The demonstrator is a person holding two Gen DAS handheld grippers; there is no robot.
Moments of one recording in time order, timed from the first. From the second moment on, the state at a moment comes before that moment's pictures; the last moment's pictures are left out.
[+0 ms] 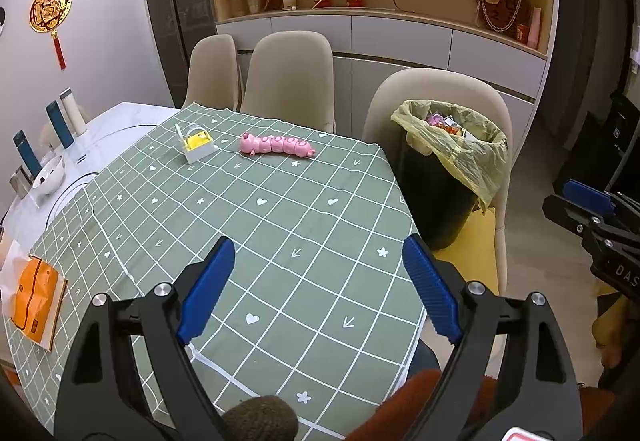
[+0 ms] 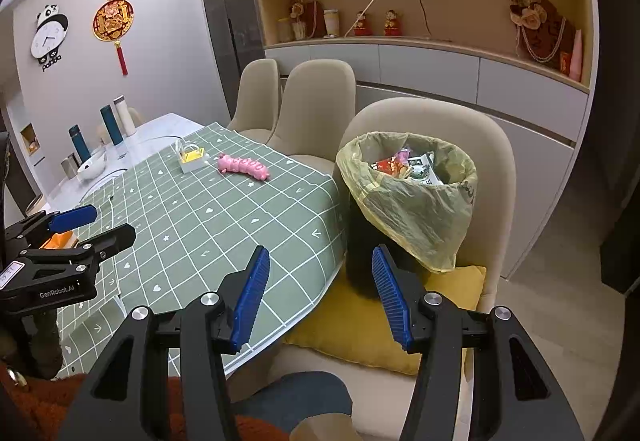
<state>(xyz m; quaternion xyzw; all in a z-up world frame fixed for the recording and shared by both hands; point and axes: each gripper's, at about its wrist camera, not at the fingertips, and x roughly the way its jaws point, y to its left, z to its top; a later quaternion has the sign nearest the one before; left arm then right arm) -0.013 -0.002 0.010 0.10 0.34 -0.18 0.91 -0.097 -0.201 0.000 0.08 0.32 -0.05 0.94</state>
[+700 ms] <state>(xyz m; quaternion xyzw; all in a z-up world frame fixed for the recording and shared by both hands) -0.014 -0.003 0.011 0.11 0.34 -0.18 0.92 -0.094 -0.201 0.000 0.08 0.33 -0.05 0.94</state>
